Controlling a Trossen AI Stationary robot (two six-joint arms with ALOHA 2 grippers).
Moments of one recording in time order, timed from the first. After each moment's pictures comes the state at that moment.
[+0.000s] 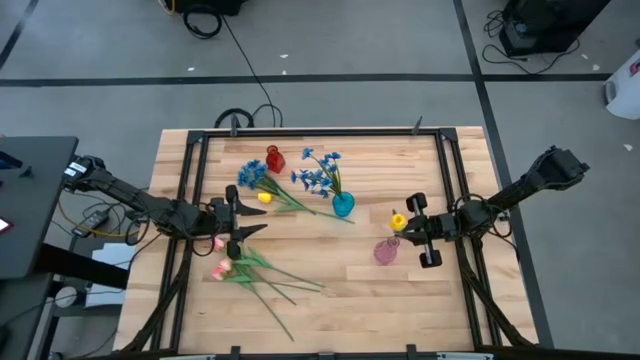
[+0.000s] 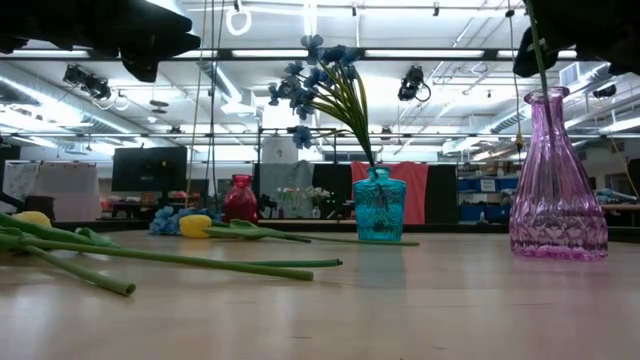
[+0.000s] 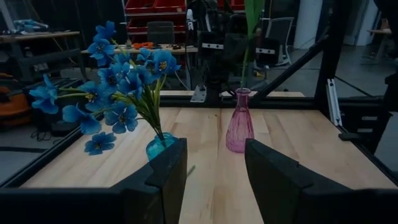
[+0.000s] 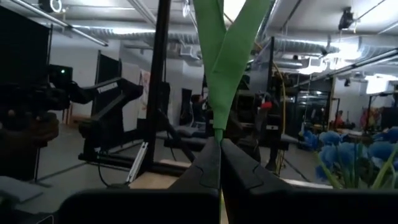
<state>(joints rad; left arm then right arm) -0.41 0.70 0.29 0.38 -0.54 -0.03 0.40 0.96 0.01 1.29 0.20 -0.19</state>
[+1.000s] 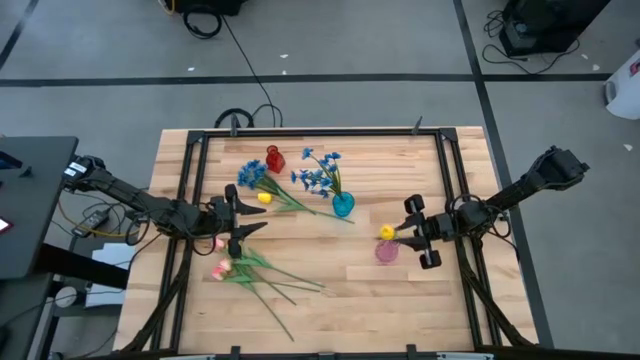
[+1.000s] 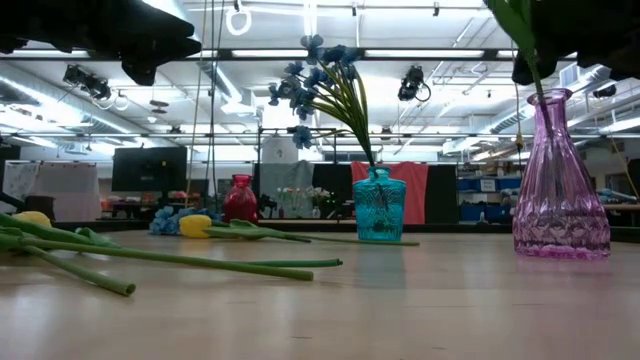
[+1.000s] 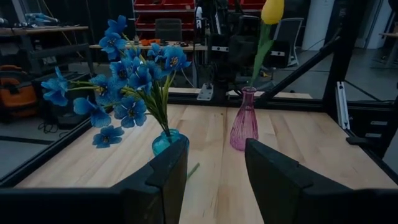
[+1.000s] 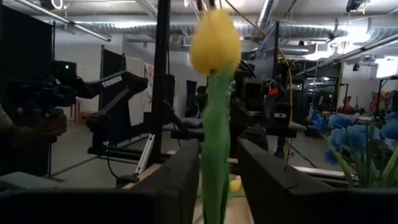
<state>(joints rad) -0.41 0.70 0.29 0.36 -0.57 -0.06 0.40 0.96 0.01 1.25 0.19 -0.12</state>
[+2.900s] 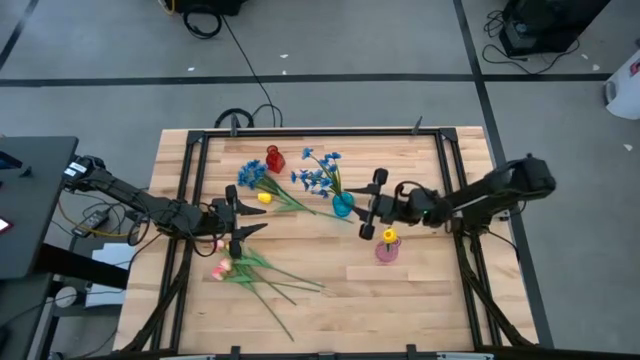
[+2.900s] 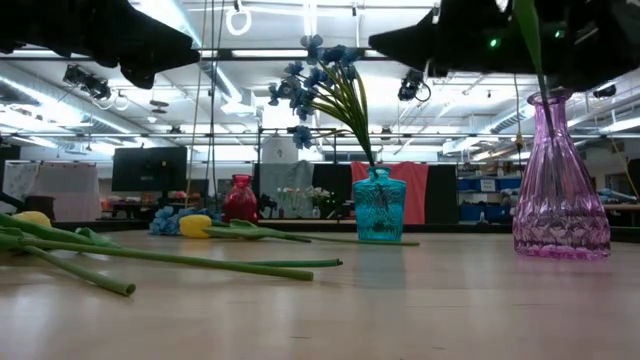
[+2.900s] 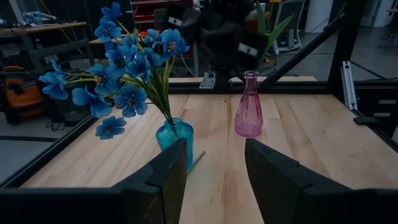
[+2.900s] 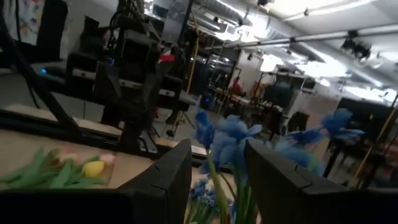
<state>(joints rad) -0.41 0.70 0.29 0.31 -0.57 -0.03 0.08 1.46 0.44 1.22 0.28 -0.40</state>
